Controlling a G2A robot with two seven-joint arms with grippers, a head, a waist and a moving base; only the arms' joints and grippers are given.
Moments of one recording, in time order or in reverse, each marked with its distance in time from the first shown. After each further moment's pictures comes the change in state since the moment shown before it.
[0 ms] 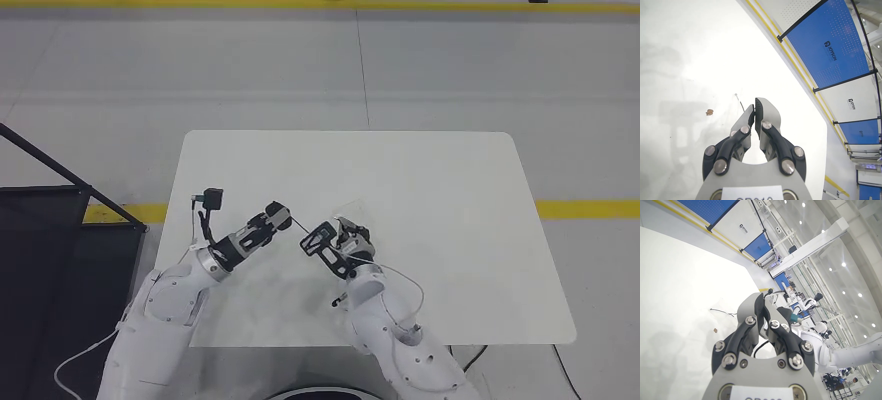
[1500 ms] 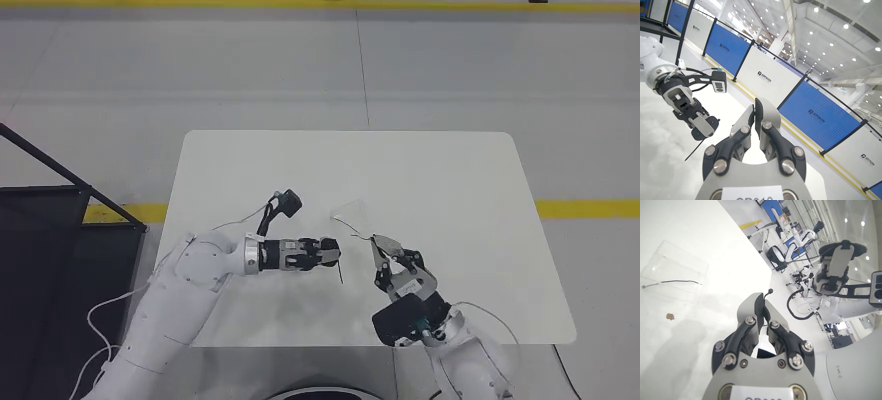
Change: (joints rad) left arm -0.300 0.015 0.259 0.178 -0.111 -0.064 -0.501; right arm -0.467 0.118 0.443 -0.393 0.065 -0.290 -0.961
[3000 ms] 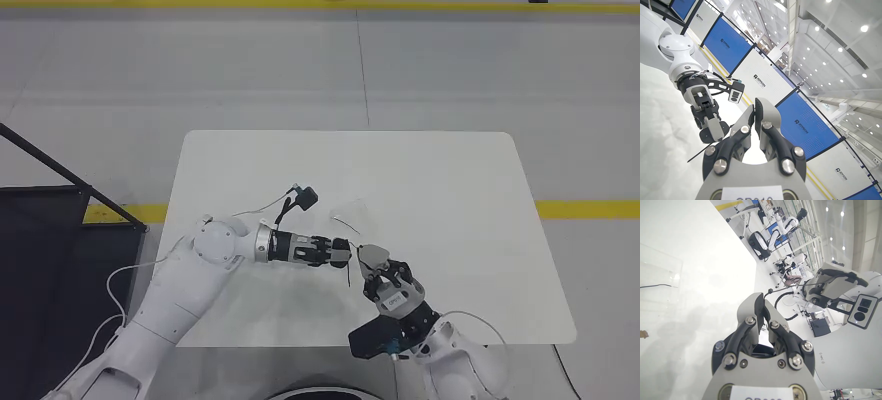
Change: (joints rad) left arm -0.171 -0.001 0.171 0.183 -0.228 -0.039 -0.104; right arm -0.003 0.021 -0.080 -0.009 -0.232 0.106 0.042
